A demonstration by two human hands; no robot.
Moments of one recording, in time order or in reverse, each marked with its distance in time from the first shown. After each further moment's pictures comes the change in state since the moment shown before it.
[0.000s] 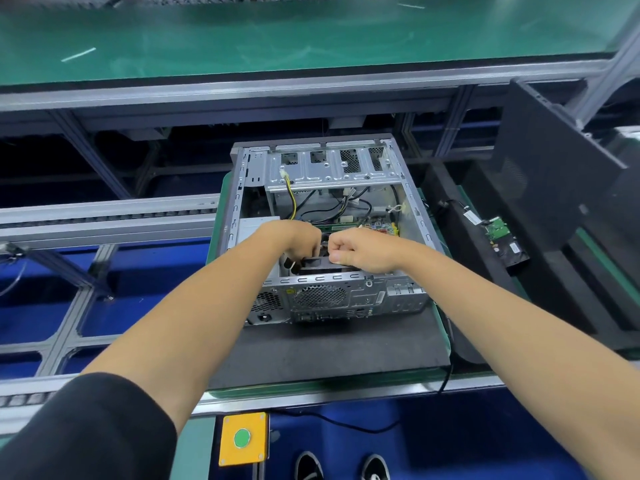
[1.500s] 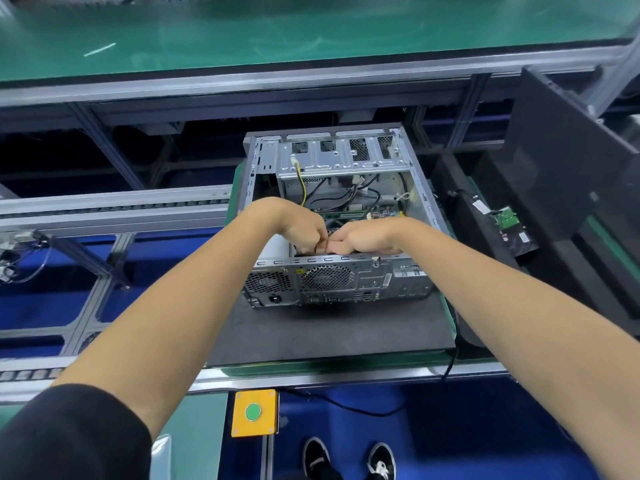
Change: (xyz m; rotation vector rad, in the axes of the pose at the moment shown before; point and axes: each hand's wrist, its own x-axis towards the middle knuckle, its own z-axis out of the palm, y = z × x) left_hand -0.058 0.015 -0.017 -0.292 -0.163 0.004; right_hand 0.005 -0.025 0.002 0.122 -0.277 0.165
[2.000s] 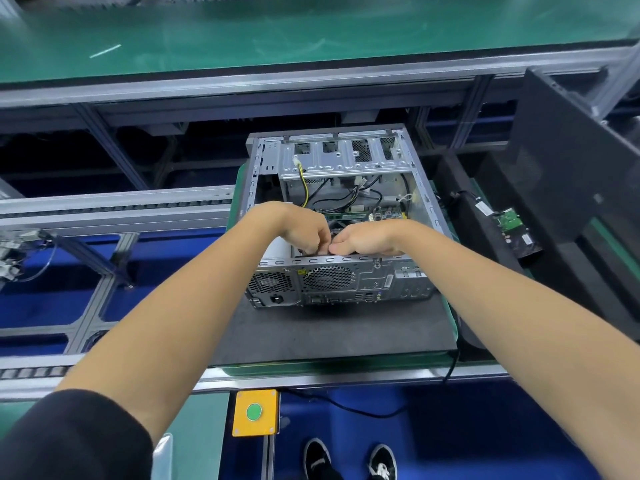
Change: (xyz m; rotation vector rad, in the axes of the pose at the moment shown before) left_hand 0.003 -0.005 0.005 -0.026 0.074 0.037; right_hand 0.005 0.004 -0.001 0.022 -0.025 0.058
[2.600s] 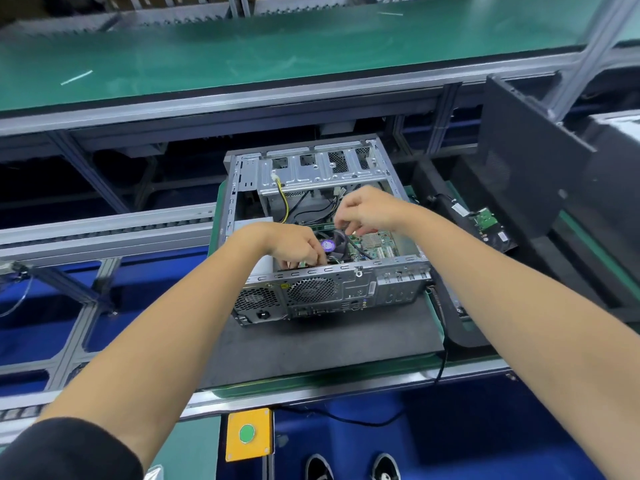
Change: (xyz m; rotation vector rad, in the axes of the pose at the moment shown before) left_hand 0.018 0.004 0.007 -0.200 0.059 0.028; right_hand -0.029 0.020 -0.036 0.245 0.484 -0.100
